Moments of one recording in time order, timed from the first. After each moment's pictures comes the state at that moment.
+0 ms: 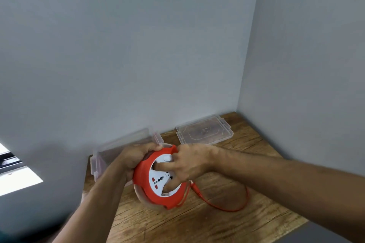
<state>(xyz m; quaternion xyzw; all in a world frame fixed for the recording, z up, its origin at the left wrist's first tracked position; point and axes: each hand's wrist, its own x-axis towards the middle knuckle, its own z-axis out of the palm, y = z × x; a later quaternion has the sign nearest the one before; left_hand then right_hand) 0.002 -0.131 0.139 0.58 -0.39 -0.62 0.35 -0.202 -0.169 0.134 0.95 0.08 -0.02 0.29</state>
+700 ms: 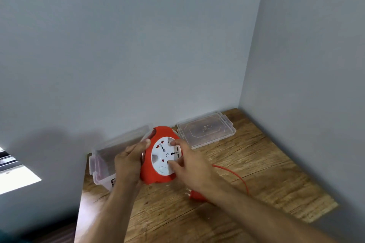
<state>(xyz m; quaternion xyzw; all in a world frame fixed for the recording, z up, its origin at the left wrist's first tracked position) -0.005 -0.121 0.090 0.57 -0.27 -0.45 0.63 -0.188 -0.128 0.089 0.75 -0.51 0.30 -0.30</state>
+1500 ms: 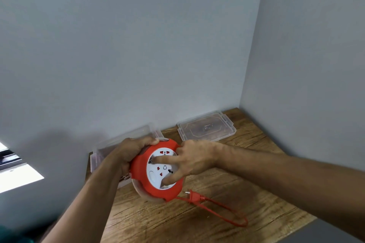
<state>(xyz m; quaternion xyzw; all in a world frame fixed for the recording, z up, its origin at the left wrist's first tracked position) 0.019 -0.149 0.133 0.65 -0.38 -0.56 0.33 -0.209 -0.187 0.120 0.97 0.06 0.00 0.23</state>
